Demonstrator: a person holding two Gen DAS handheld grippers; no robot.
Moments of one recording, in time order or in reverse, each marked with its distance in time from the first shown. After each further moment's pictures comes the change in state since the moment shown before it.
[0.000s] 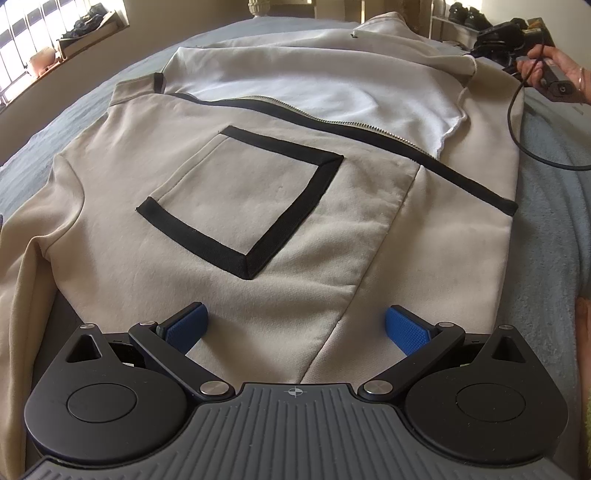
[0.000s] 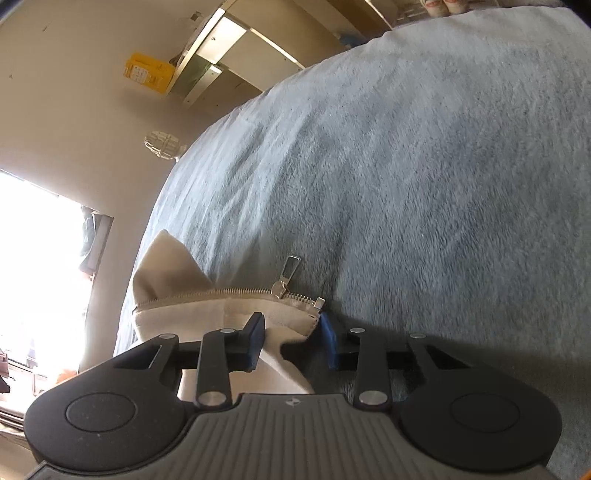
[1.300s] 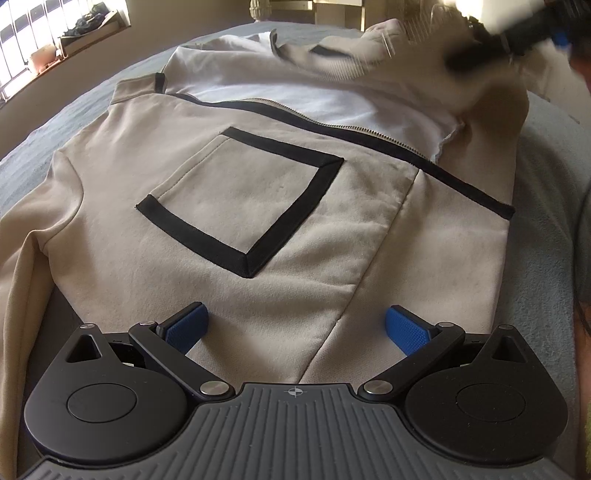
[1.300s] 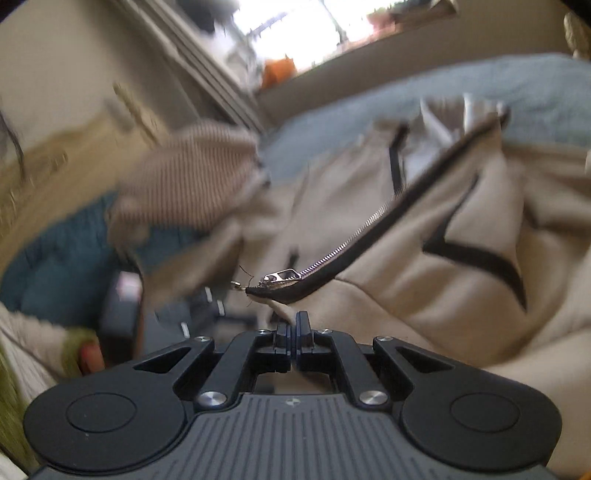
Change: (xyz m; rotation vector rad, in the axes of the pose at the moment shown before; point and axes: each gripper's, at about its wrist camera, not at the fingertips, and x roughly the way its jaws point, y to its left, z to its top) left arm -0.001 0.004 -0.003 -0.019 -0.026 -0.023; right arm -0.042 0.193 -0.260 -1.055 0.643 0.476
